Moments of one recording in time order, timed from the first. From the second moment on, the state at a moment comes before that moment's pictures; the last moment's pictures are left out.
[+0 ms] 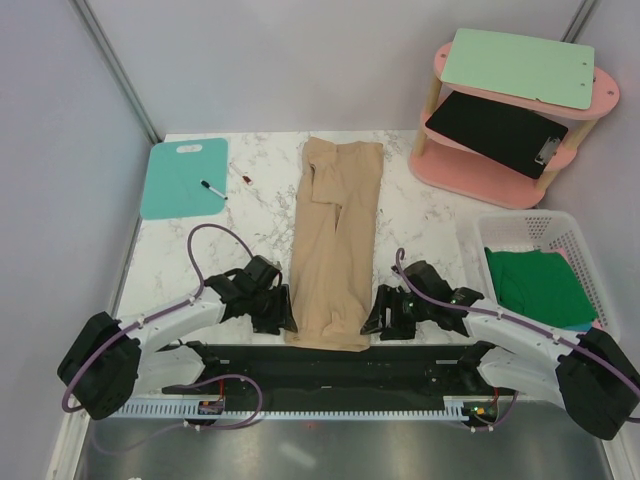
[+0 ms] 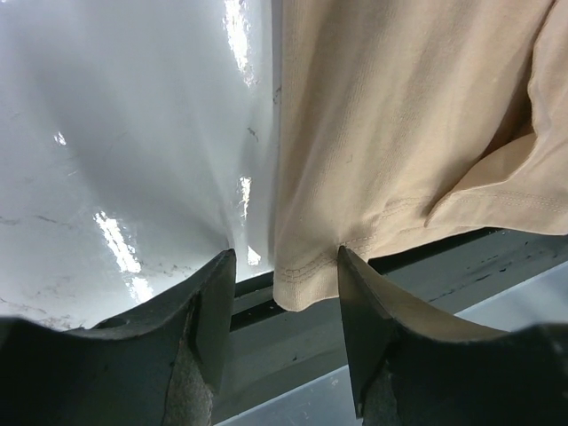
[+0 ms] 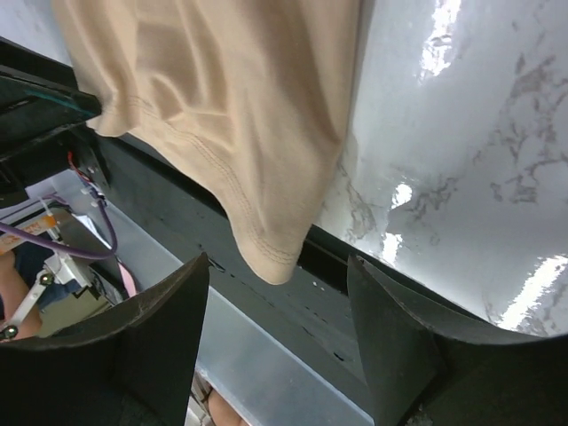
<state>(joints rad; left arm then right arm) -0.70 1.14 0.50 -0.52 0.21 -0.79 0.70 1.04 0.38 -0.29 -0.44 0.92</state>
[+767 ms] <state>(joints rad) -0.70 1.18 0.50 -0.49 0.24 -0.79 0.76 1.08 0.31 -0.06 -0.44 1.03</state>
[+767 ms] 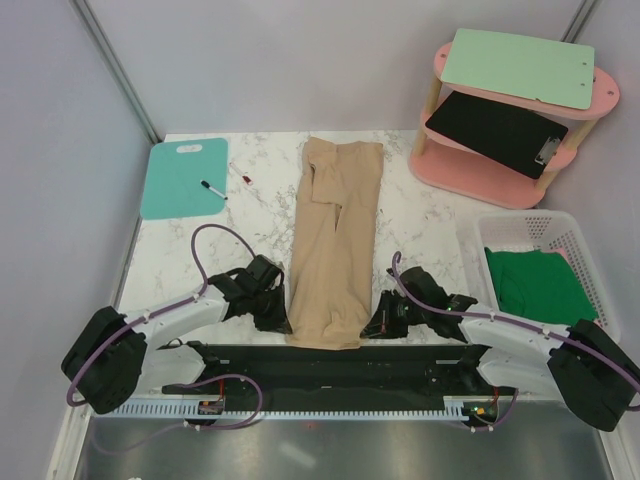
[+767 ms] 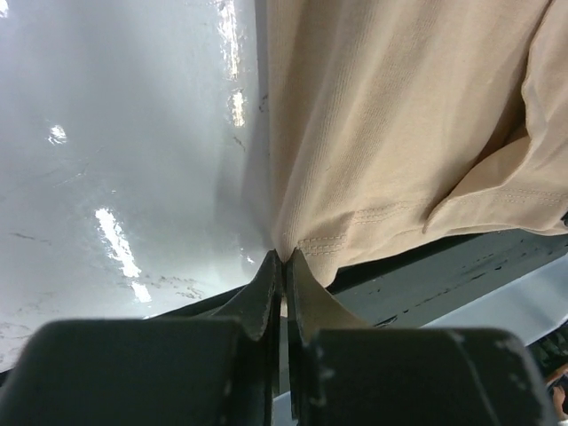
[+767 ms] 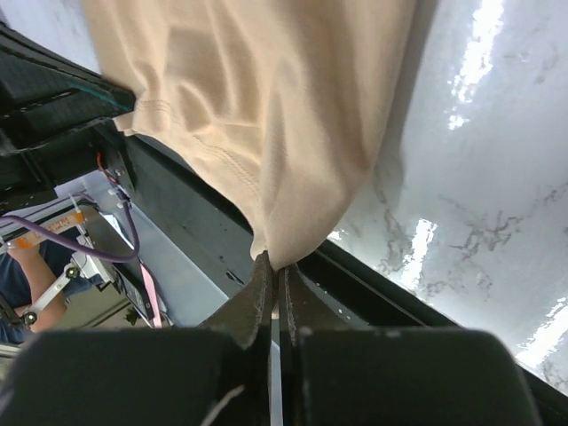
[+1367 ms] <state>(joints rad) -0.68 1.30 0.95 -0.55 0.17 -0.74 0.73 1.11 0.63 -0.14 -0.19 0.85</state>
